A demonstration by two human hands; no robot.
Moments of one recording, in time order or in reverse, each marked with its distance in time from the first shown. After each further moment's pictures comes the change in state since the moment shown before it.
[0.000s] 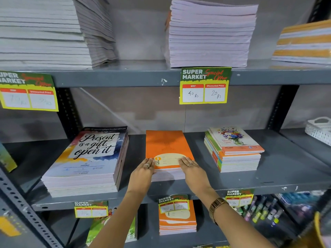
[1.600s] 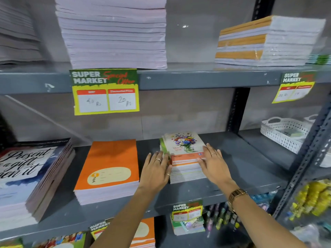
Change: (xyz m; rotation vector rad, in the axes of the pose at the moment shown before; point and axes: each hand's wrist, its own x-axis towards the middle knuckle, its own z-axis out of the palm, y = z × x) left_hand 0.100 0.207 0.016 -0.089 0.127 0.193; right_hand -0.029 0.240 -0.070 0.007 0.141 0.301
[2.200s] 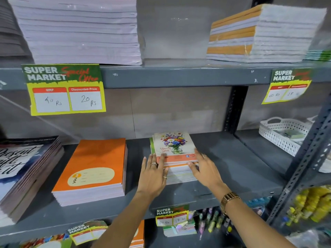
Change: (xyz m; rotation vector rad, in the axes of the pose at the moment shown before) left_hand 0.014 0.037 0.032 -0.010 -0.060 -0.133; right_hand 0.006 0.021 0.002 0.193 -0.101 0.019
